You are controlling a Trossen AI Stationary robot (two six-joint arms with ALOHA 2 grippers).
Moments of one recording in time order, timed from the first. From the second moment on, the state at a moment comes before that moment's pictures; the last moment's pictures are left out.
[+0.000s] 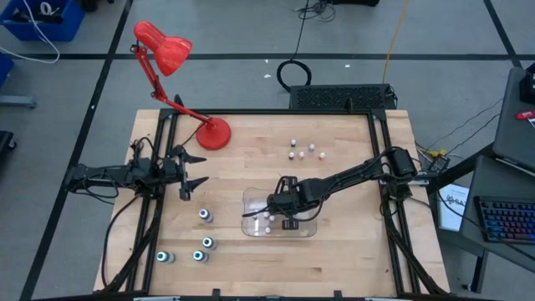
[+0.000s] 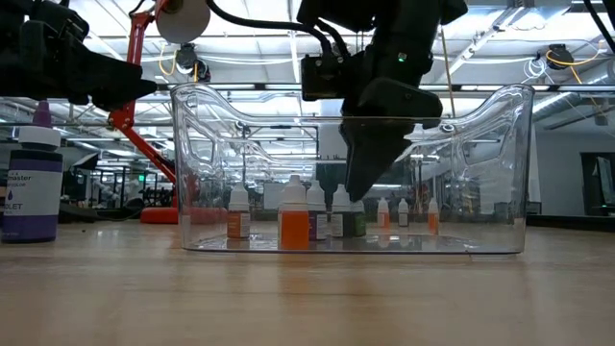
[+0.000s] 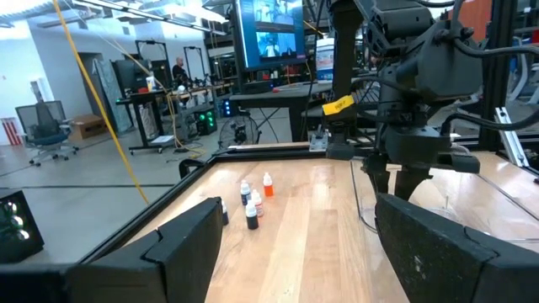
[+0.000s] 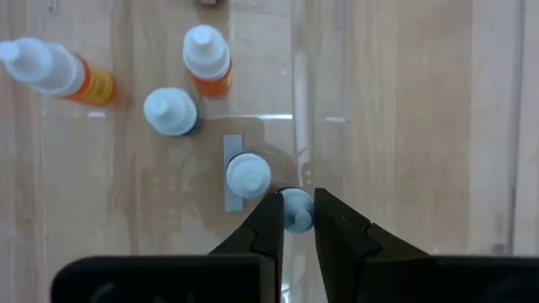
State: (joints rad) left arm -0.06 0.01 0.01 0.08 -0.22 0.12; right arm 0.21 1.95 1.37 -0.67 0.18 0.17
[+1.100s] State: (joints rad) left arm -0.06 0.01 0.01 0.08 -0.22 0.12; right arm 0.20 1.69 1.36 -0.77 0.19 0.28
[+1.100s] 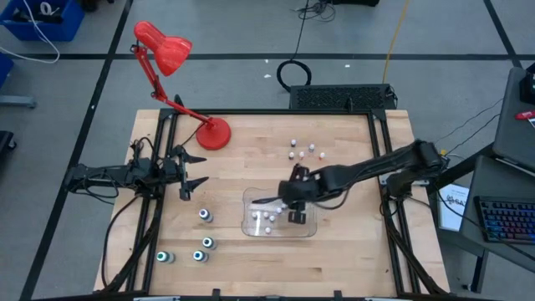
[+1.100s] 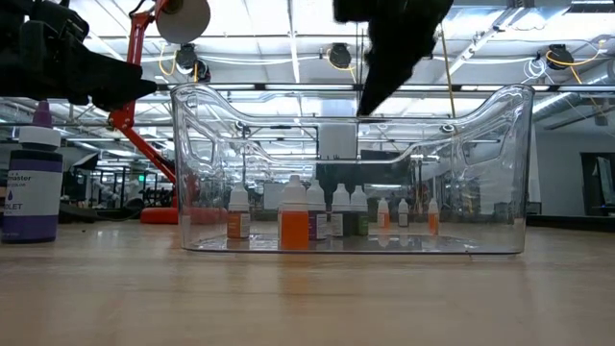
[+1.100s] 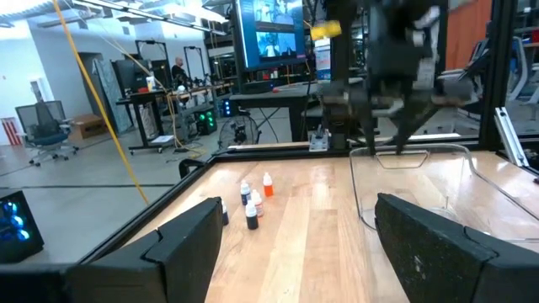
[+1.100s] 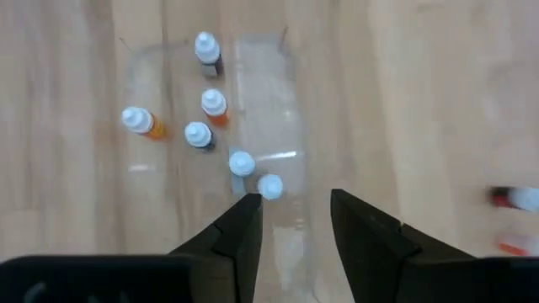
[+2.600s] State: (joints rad) left arm -0.06 0.01 0.01 0.08 -0.22 0.12; right arm -0.47 1.42 0.80 -0.57 0.10 0.15
